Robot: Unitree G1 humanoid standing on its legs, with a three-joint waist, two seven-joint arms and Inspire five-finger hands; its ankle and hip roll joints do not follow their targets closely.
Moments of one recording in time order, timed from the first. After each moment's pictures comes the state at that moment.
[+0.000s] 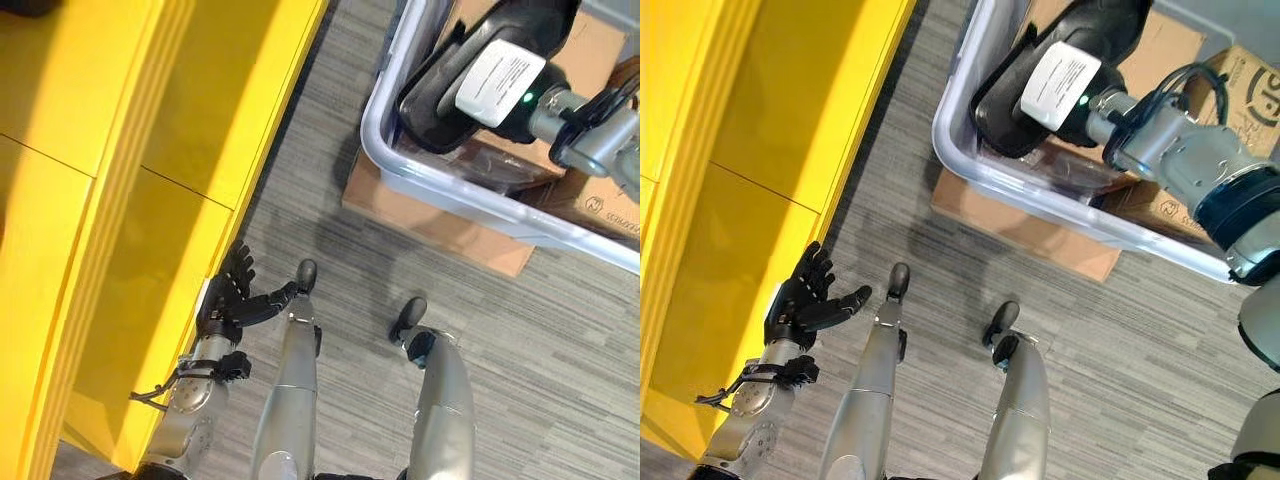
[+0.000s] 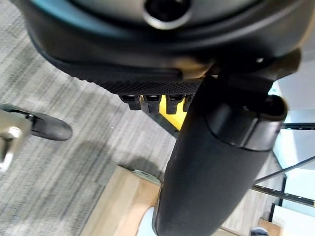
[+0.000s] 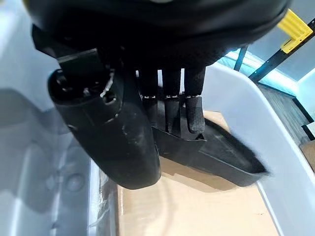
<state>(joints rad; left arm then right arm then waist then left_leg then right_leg) 0.05 0.49 -0.19 0.06 -0.62 -0.25 0.17 -1.56 -1.07 1.38 0.63 -0.89 -0.18 -0.17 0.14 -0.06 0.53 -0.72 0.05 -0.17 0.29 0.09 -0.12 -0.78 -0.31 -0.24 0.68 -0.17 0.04</state>
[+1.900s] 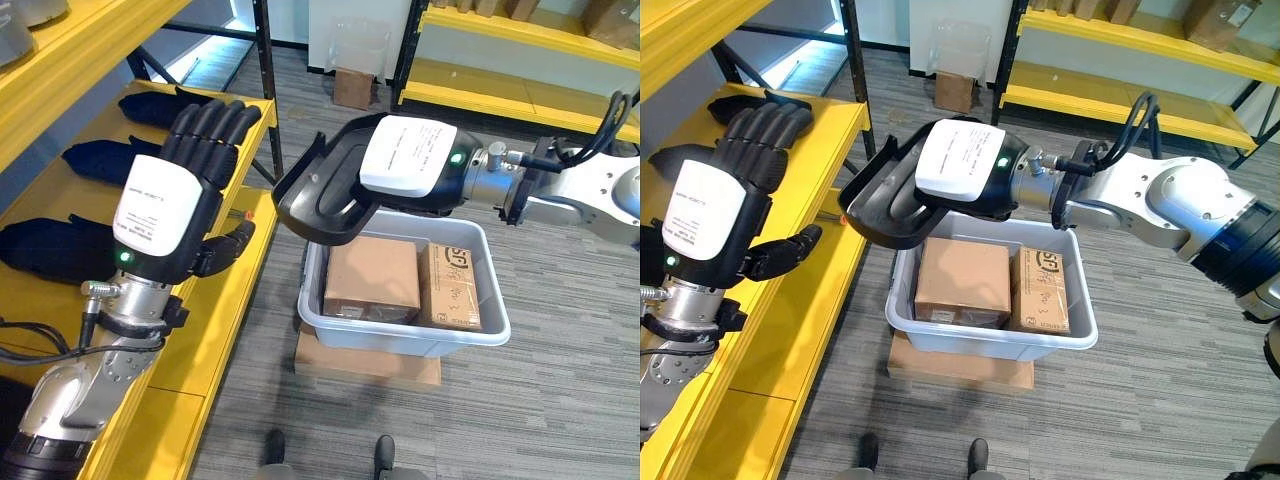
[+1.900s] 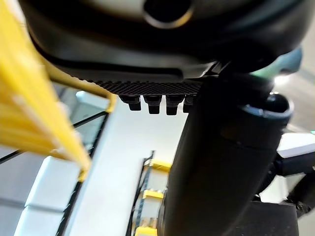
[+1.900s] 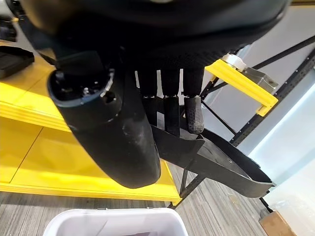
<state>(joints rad) -0.05 0.92 0.04 -0.25 0.62 -0.32 0.45 -1.45 -1.18 1.20 0.08 -0.55 -0.42 -0.07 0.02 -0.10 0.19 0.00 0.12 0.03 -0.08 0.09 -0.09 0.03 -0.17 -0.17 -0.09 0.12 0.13</state>
